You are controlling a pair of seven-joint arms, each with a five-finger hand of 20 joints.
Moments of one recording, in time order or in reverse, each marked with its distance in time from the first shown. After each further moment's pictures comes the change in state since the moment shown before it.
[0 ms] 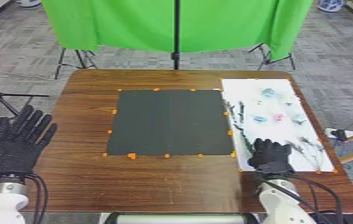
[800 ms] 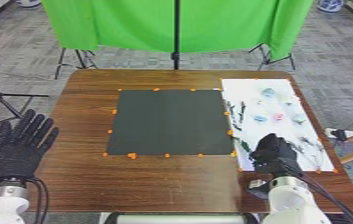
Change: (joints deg) left arm 1.0 -0.6 0.0 0.1 -1.3 -0.1 -0.5; right arm -1.1 3.1 0.9 -8.0 25.6 12.9 8.4
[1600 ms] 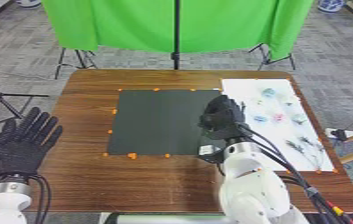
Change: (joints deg) left arm -1.0 2.3 1.1 0.8 -0.9 0.1 -0.3; right arm 21.2 -7.8 -15.9 4.6 6.0 -0.1 -4.9
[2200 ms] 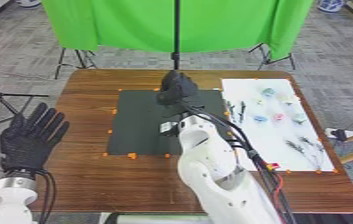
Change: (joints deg) left arm -2.0 1.4 2.3 0.7 -0.2 -0.5 0.5; right arm 16.6 -11.9 -8.5 18.3 -8.3 -2.0 -9.3
